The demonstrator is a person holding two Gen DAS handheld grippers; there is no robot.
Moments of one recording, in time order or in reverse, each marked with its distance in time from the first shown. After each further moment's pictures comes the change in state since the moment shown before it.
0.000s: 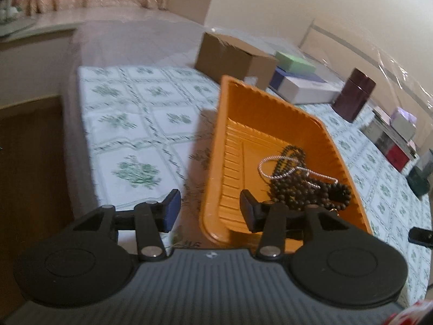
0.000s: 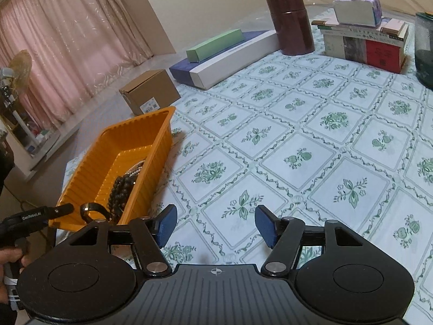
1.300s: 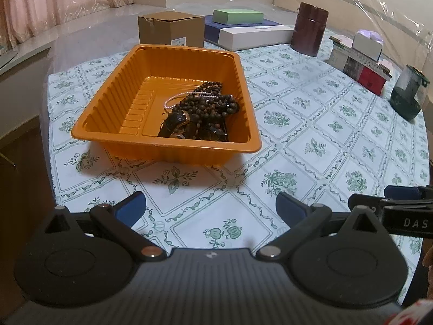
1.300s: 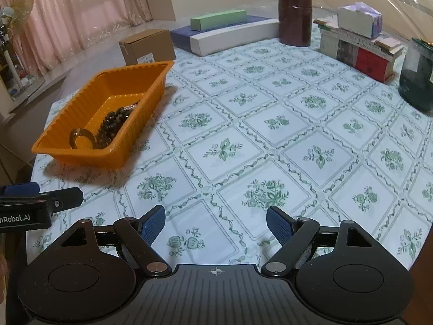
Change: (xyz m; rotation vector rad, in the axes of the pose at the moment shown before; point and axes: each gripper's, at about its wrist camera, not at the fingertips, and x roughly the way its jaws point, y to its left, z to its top) left arm -0.046 -0.164 -0.083 0.225 0.129 0.079; right arm -0.029 0.021 -0.046 -0.184 0.110 -0.155
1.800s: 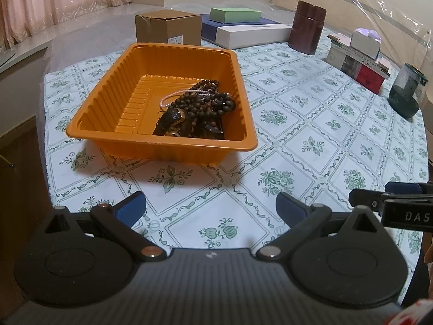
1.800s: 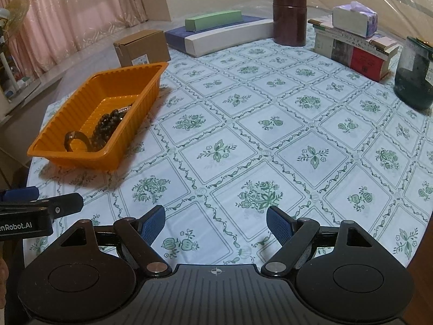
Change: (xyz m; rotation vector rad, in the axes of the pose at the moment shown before) left arm 0.003 -0.002 -0.001 0.003 0.004 -0.007; right arm -0.002 -0.004 0.002 0.007 -0.004 -0.013
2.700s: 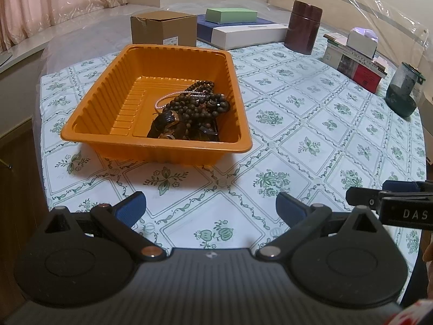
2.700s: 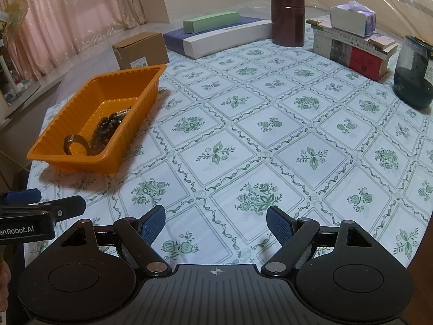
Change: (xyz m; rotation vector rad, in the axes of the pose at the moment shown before) left arm 0.002 -0.003 0.001 0.008 -0.005 -0.012; right arm 0.000 -0.002 0.000 0.007 -0.006 0.002
